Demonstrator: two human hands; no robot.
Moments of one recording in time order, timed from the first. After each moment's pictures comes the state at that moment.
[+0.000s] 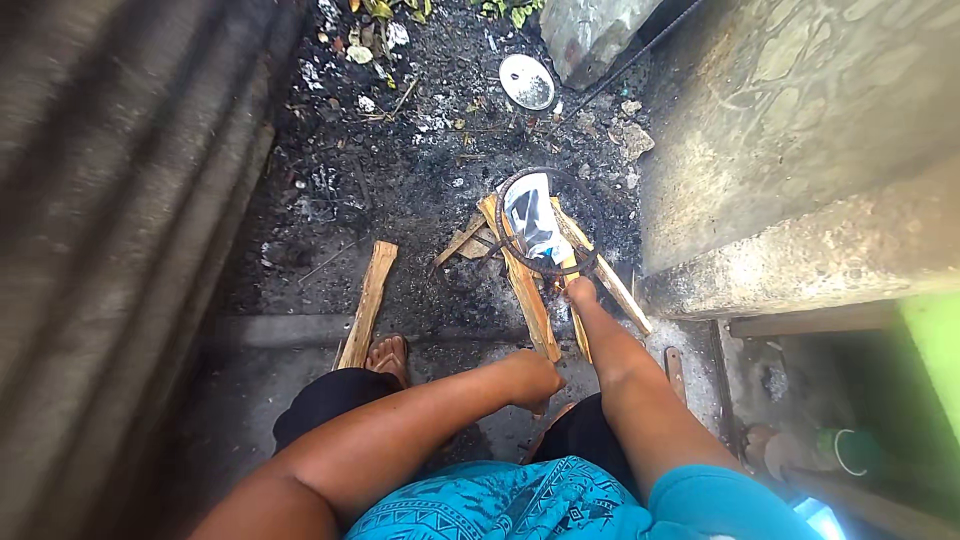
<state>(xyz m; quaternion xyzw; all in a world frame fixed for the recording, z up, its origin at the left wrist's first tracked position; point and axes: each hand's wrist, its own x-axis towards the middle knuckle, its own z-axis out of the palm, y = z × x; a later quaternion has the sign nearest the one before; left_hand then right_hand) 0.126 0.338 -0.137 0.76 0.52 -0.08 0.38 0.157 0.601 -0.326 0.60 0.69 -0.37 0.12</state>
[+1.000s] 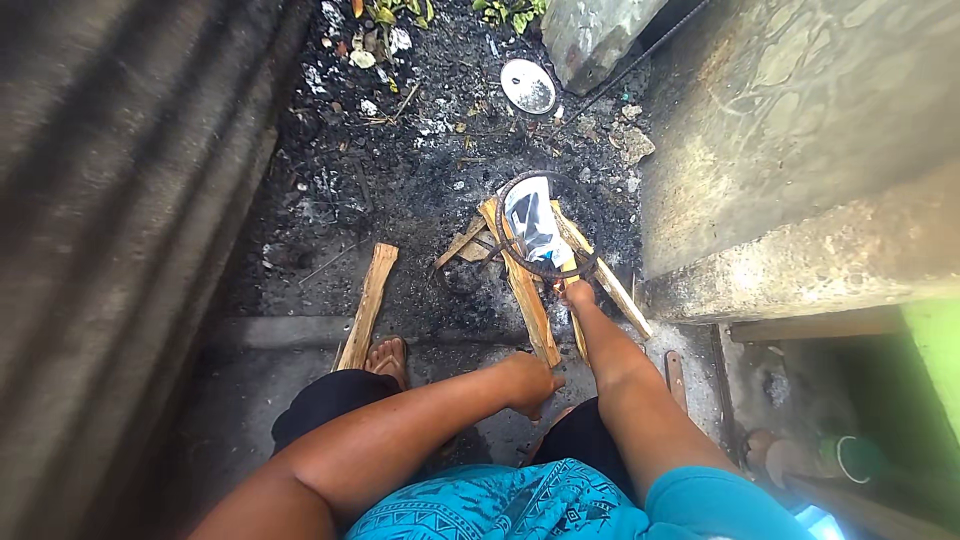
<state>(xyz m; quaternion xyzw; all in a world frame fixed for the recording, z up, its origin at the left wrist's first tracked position) 0.128 0.339 -0.139 0.73 0.54 -0.11 0.40 0.155 0.602 -0.335 0.62 0.66 -0.41 0.09</state>
